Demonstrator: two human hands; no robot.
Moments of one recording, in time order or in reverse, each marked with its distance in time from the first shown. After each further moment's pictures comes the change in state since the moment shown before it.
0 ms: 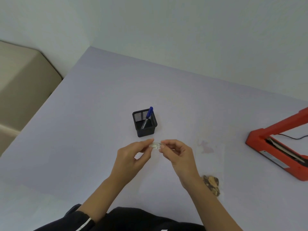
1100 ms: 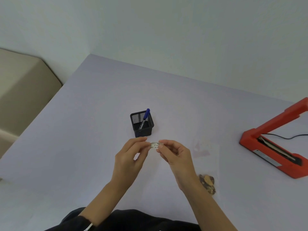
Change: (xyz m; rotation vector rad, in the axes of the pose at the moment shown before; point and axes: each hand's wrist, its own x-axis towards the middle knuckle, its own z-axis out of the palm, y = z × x) left_hand -0.010 0.023 0.001 0.129 0.122 0.057; right_hand -0.021 -0.005 0.000 0.102 0.024 -0.004
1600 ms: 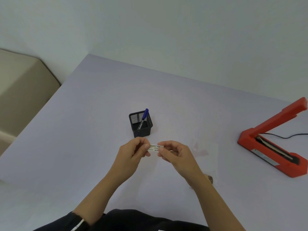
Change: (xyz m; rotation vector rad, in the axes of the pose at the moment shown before) left_hand 0.018 0.007 -0.009 -0.342 -0.366 -0.475; right_hand 0.010 -0.003 -0.021 -0.239 -0.190 0.012
